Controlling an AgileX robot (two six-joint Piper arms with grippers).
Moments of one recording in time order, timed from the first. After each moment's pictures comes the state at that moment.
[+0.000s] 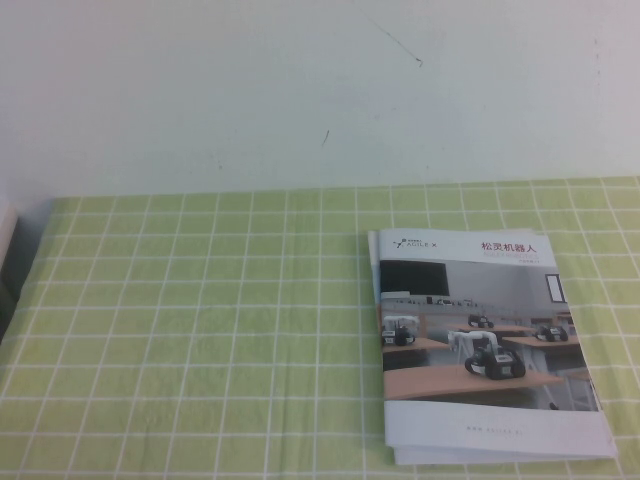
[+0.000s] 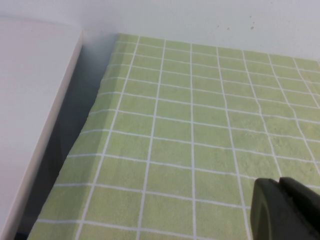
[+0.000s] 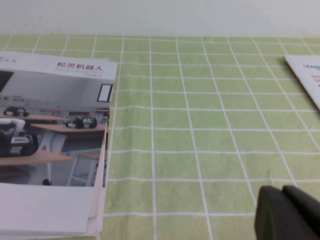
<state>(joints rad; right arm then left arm) -0.11 -0.01 0.02 0.04 0.42 -0.09 0.08 -0.01 0.02 -0.27 0.35 0.05</state>
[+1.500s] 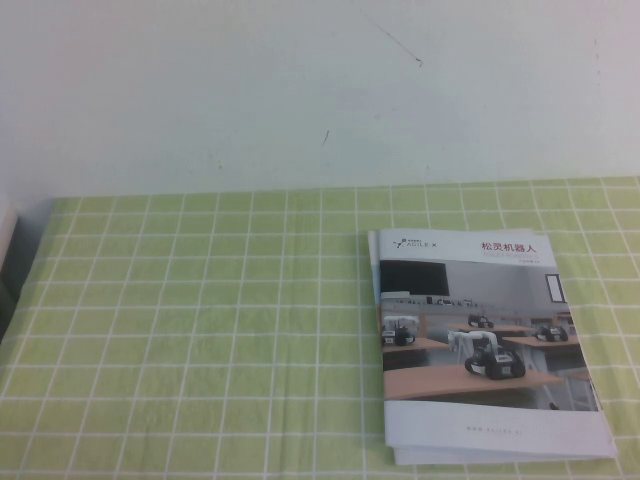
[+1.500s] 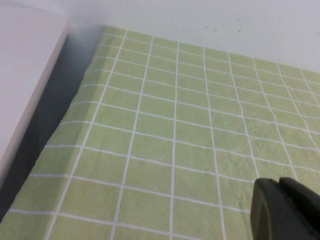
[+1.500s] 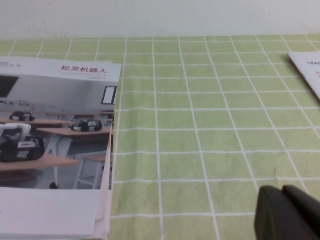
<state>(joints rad) -0.11 -0.01 0.02 0.06 0.42 -0.08 0.08 -0.01 0.02 -0.36 0.36 0.05</state>
